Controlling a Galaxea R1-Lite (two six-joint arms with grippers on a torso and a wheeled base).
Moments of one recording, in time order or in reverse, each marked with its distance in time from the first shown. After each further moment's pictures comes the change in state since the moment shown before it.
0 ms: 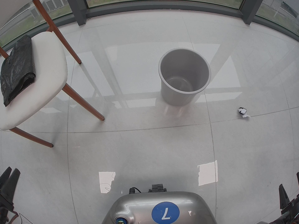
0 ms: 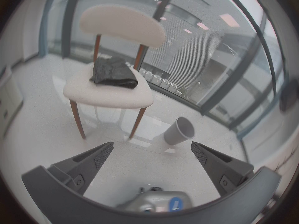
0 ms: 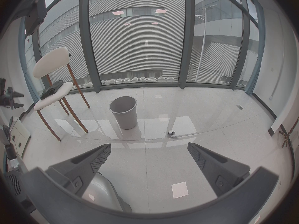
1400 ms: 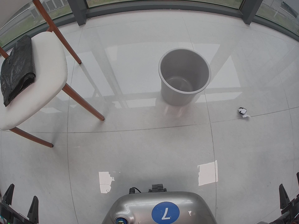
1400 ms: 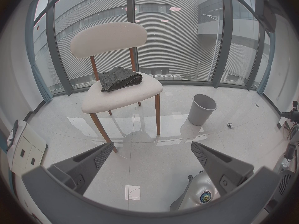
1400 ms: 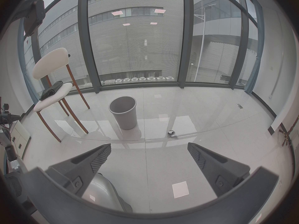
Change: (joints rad) left arm 0.151 -0.335 0.261 0.073 0.027 0.533; right arm 0.000 0.000 0.000 0.000 -0.004 0.011
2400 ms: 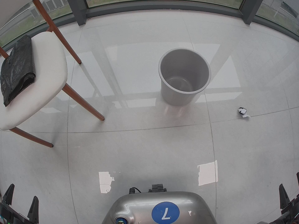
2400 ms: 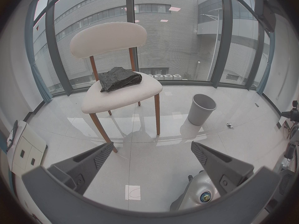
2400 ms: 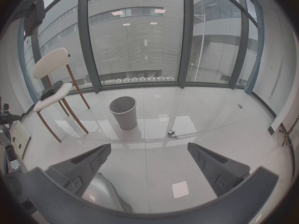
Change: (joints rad) left arm 0.000 0.000 0.000 0.000 -0.003 0.002; right arm 0.000 0.000 0.000 0.000 0.000 0.000
